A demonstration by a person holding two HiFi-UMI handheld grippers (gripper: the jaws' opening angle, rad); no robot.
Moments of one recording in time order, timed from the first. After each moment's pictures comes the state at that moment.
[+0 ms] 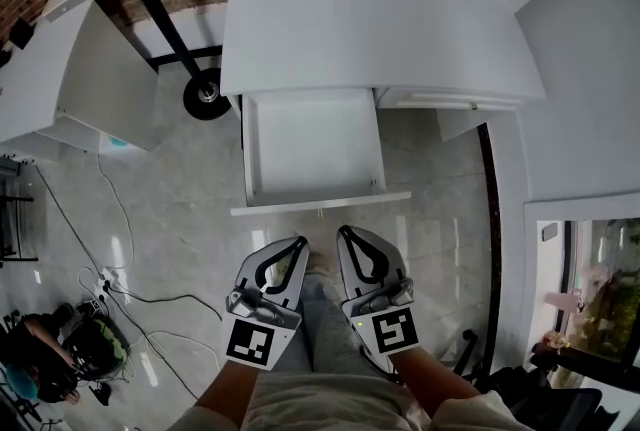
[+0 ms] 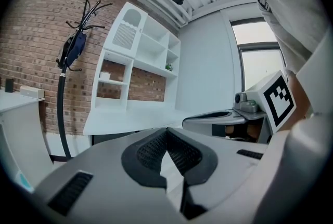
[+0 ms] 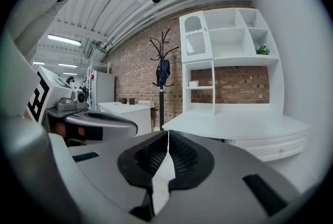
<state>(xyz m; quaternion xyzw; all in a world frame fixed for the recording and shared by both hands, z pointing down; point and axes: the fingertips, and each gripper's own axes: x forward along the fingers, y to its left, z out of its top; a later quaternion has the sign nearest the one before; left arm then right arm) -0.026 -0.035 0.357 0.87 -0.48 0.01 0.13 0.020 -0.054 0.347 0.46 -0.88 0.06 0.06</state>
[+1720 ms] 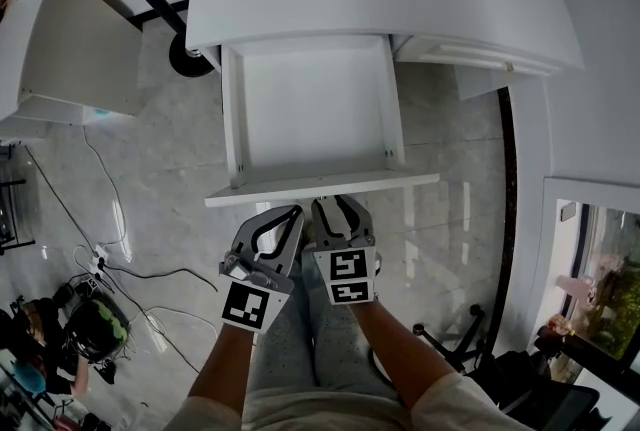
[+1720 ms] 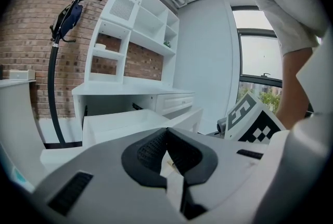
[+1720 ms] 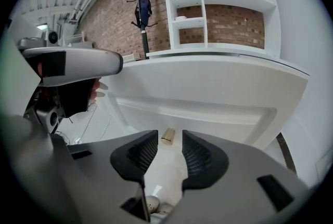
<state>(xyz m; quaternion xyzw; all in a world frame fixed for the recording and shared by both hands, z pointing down) -0.013 -0.067 0.515 0.90 -0.40 0.14 0.08 0.023 -0.069 0.621 0.46 -0.81 0.23 0.29</state>
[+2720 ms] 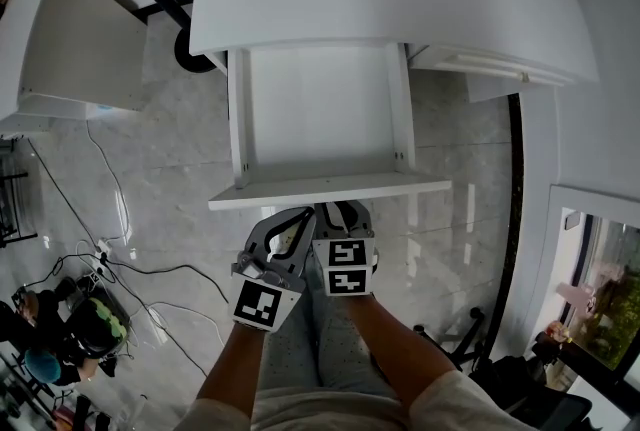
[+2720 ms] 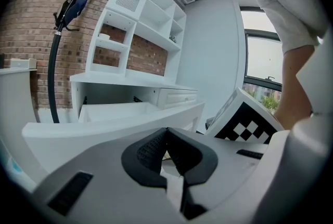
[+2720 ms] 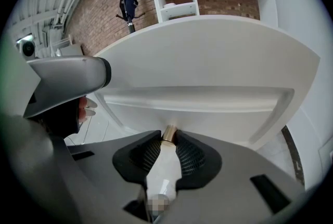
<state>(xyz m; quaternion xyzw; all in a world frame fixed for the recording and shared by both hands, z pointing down) -0.006 -0.089 0.538 0.89 -0.41 0.13 0.12 0.014 -0.098 0.647 0.47 -0.78 0.29 0.30</state>
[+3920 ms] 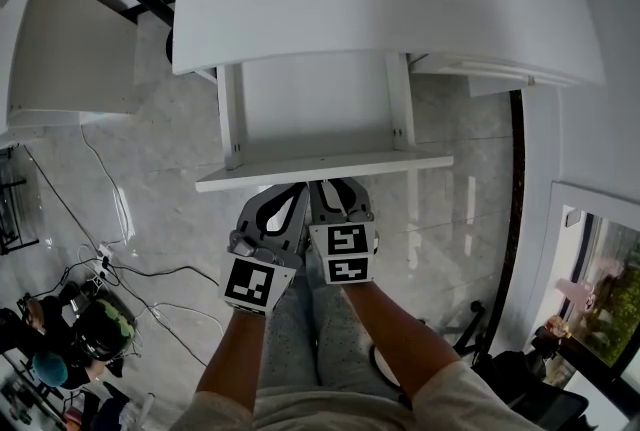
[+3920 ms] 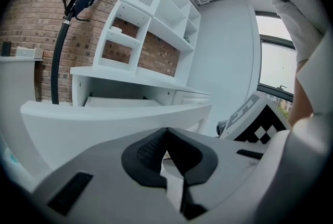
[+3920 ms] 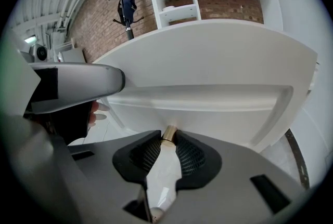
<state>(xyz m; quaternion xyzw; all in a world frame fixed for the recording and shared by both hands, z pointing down) -0.021 -0.166 0.548 0.86 -0.46 0.08 0.19 0.002 -0.167 0.642 0.47 -0.79 0.27 0.27</state>
